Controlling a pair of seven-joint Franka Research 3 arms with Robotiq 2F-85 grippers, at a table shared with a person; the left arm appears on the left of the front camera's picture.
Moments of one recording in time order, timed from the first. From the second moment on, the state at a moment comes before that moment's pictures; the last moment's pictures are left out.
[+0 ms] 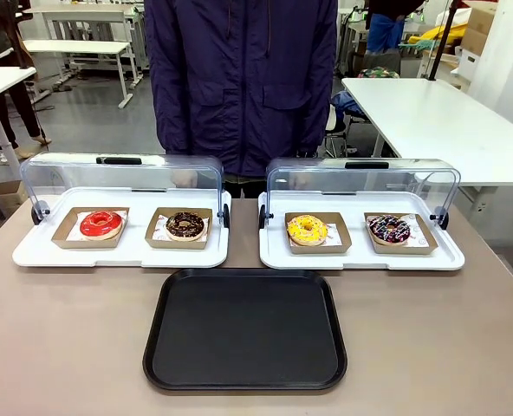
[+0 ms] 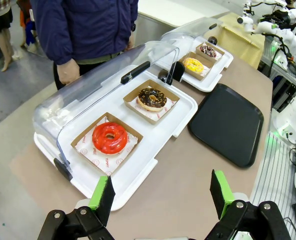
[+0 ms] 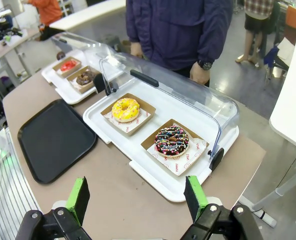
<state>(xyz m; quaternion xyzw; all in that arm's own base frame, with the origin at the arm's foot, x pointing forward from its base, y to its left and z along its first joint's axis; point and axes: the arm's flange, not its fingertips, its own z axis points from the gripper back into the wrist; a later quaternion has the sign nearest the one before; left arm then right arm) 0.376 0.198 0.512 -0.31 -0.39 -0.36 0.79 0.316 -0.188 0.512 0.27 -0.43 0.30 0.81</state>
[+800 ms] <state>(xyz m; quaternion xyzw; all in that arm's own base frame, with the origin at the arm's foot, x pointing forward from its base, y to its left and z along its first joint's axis) 0.376 0.198 0.512 -0.31 -0.39 -0.36 0.79 0.316 -0.188 0.512 0.27 -0.43 0.30 0.81</state>
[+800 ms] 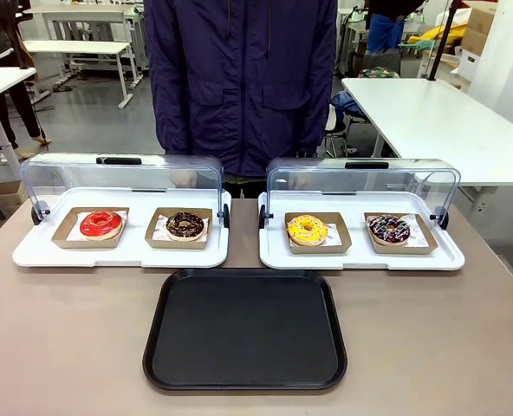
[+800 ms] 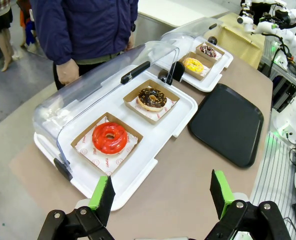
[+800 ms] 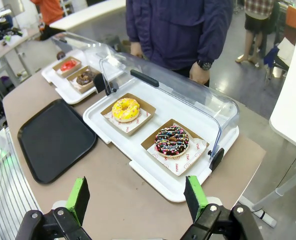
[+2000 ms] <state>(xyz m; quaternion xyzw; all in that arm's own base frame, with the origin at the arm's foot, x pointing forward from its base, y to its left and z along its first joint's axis) 0.375 0.198 0.512 -0.31 -0.39 -0.36 0.79 0.316 -0.188 0.512 0.27 -0.43 0.30 0.81</state>
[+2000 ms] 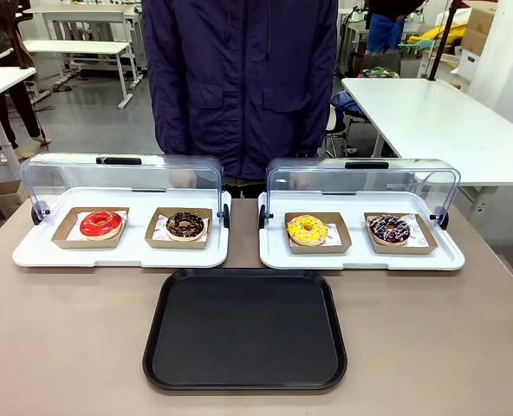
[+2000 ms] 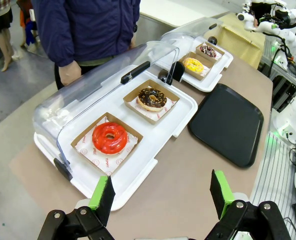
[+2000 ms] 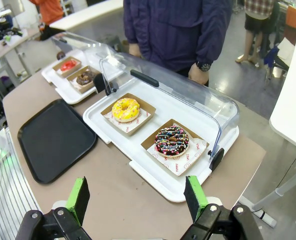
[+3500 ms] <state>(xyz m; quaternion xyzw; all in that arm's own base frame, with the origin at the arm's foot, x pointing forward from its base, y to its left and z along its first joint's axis) 0.375 0.198 0.512 -0.31 -0.39 -0.36 0.79 0.316 -0.188 0.512 0.27 -0.43 0.30 0.81</state>
